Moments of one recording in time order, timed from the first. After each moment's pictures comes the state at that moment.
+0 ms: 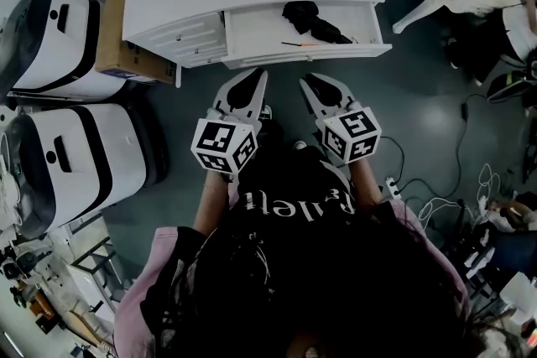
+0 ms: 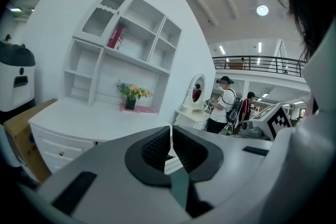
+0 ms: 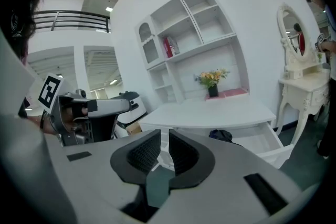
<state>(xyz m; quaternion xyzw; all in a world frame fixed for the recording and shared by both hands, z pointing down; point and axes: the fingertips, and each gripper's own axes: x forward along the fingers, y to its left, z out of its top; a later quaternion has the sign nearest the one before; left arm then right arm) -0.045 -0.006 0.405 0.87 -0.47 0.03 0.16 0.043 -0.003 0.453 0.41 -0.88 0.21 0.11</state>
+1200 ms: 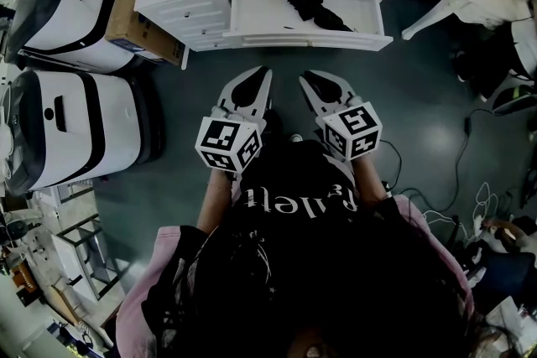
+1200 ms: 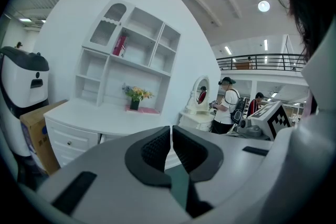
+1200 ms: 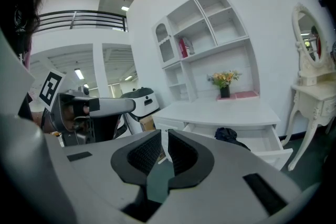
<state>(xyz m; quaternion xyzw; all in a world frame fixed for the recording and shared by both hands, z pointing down) -0.013 0.073 0.405 0.85 -0.51 0.02 0.15 0.061 0.066 0.450 0.34 -0.92 0.17 0.13</state>
